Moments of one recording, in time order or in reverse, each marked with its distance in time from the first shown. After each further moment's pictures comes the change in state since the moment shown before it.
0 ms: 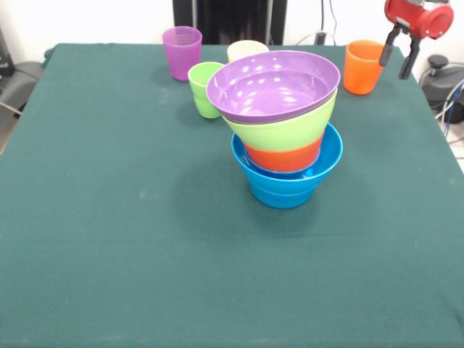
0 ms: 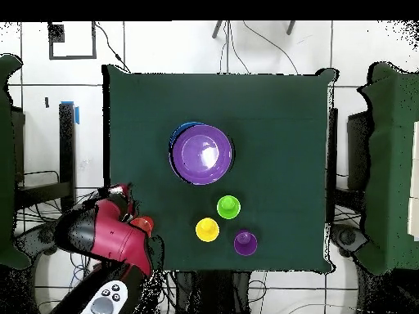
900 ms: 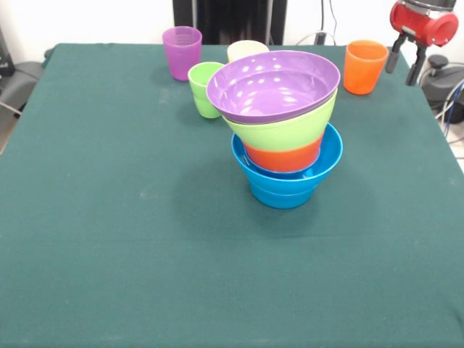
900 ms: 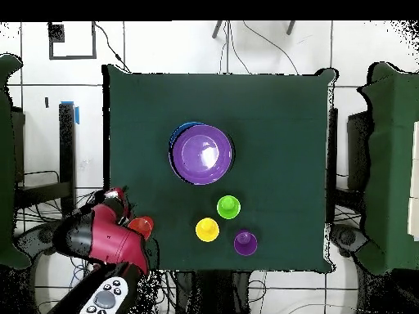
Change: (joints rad) arm -0.022 0.000 0.094 0.044 0.000 -0.092 0.000
